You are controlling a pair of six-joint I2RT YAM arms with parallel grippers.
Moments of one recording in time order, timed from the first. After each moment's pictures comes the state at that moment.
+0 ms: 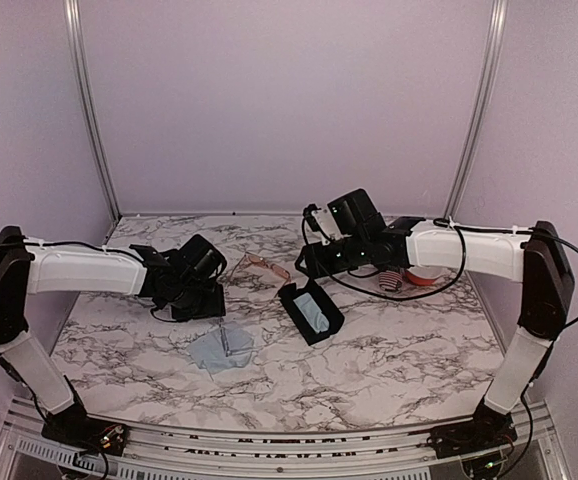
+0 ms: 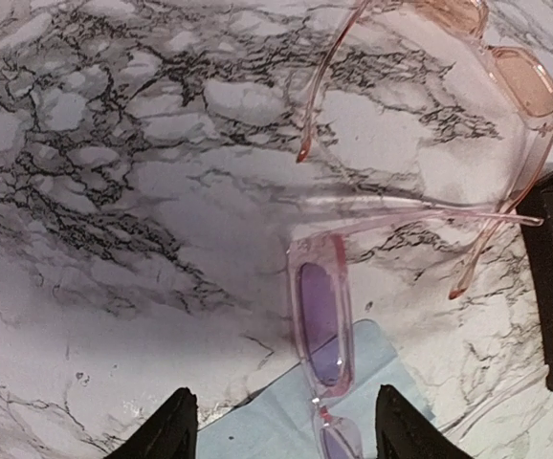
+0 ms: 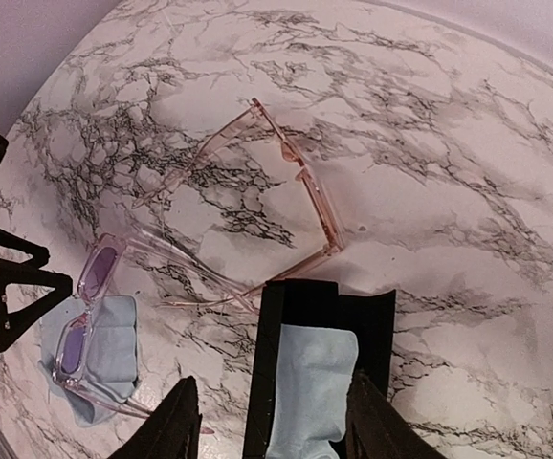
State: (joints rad) left arm -0.78 1.65 1.02 -0.48 -0.22 -0.83; right arm 0.75 1.75 1.33 -0.30 -0.05 0.29
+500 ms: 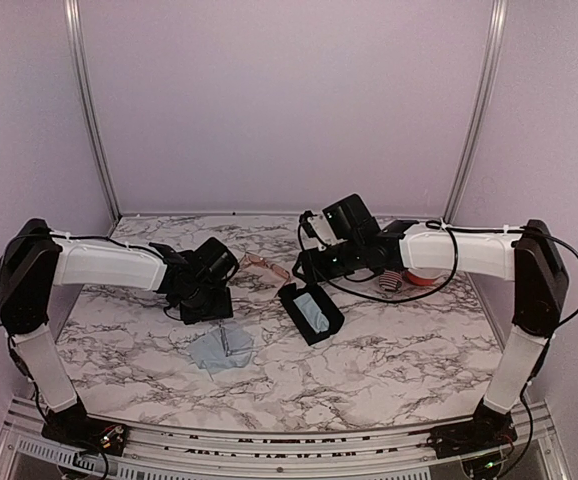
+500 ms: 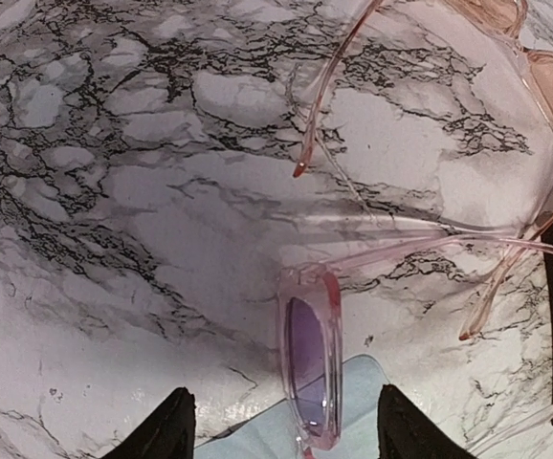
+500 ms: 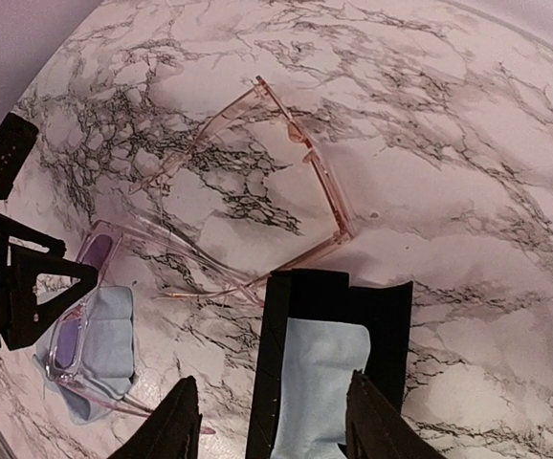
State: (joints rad) left arm -0.78 1.78 1.12 -0.53 -0.23 -0.88; right arm 0.76 1.79 1.33 -0.30 -0.07 0.29
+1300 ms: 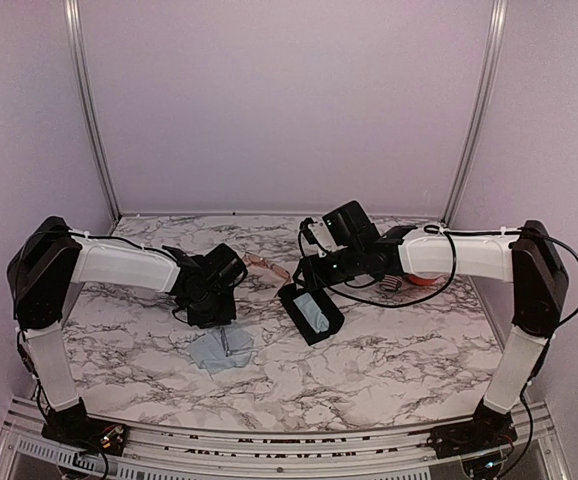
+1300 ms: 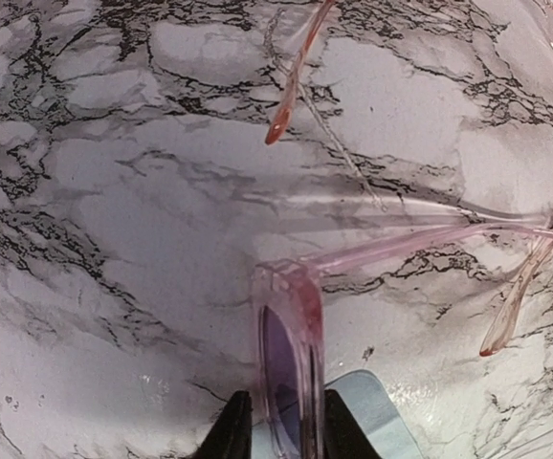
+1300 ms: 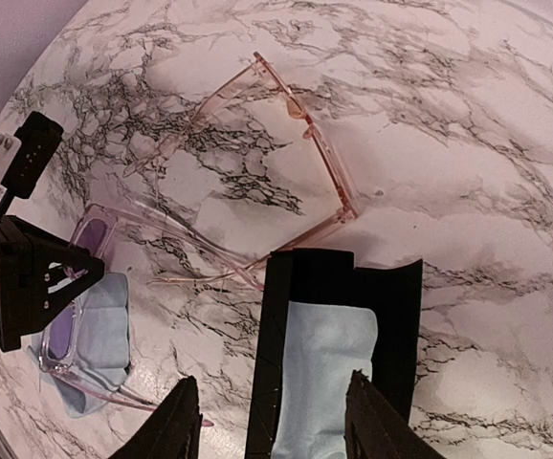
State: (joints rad) left arm -0.79 1.87 1.17 -0.54 -0.20 -0.89; right arm 0.76 1.79 1.29 -0.28 -0.08 0.31
